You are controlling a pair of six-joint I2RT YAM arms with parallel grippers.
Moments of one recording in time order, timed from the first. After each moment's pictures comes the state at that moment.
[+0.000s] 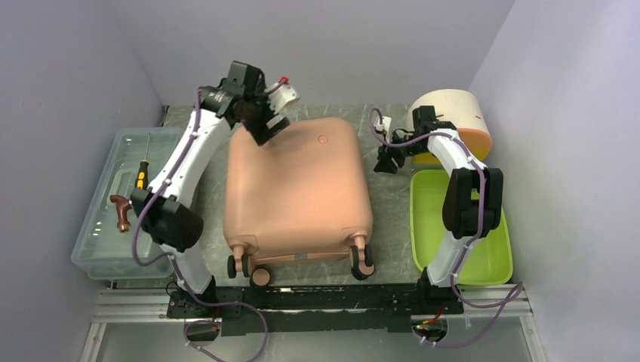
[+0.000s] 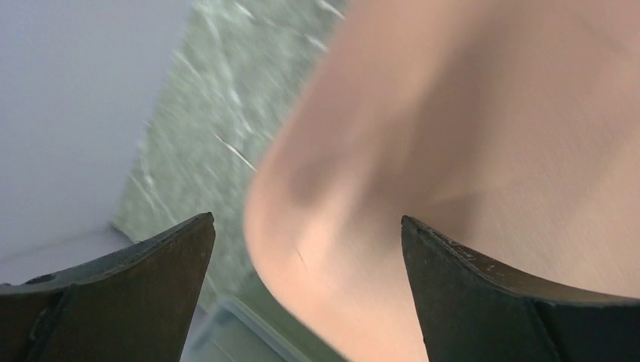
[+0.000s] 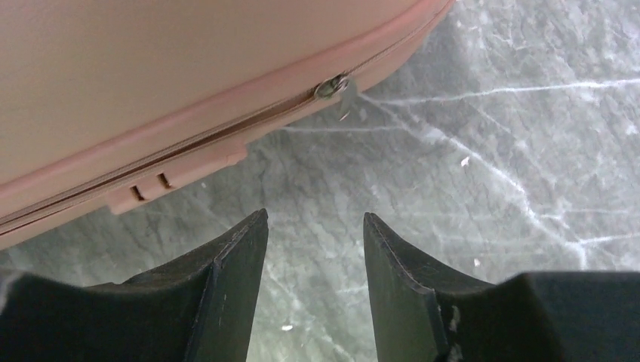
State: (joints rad) left arm -0.39 1.82 2.02 -0.98 0.05 0.67; right arm 0.02 1.86 1.47 -0.81 -0.86 -1.06
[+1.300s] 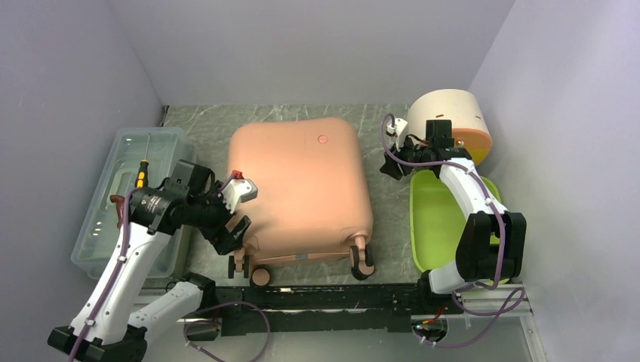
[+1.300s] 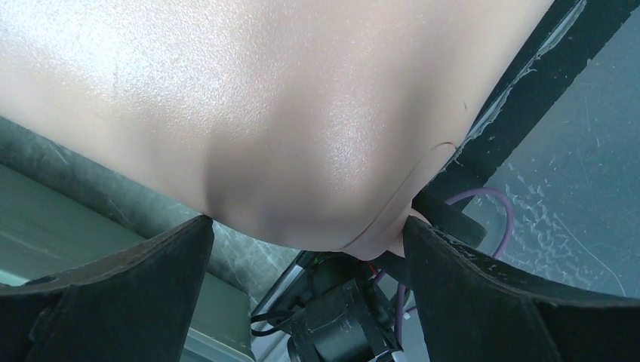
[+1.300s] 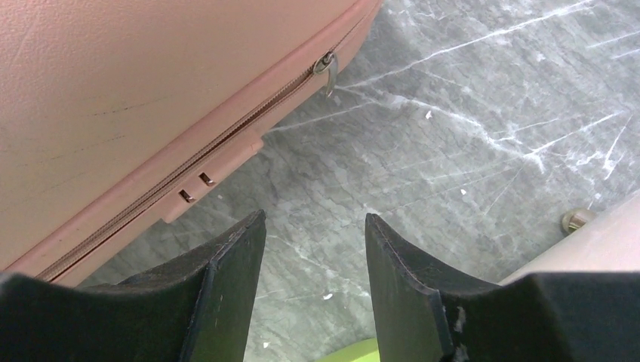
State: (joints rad) left arm -0.34 0.92 1.18 -1.37 0.38 0.47; right arm 0.01 1.47 1.11 -0.48 -0.72 -0.69
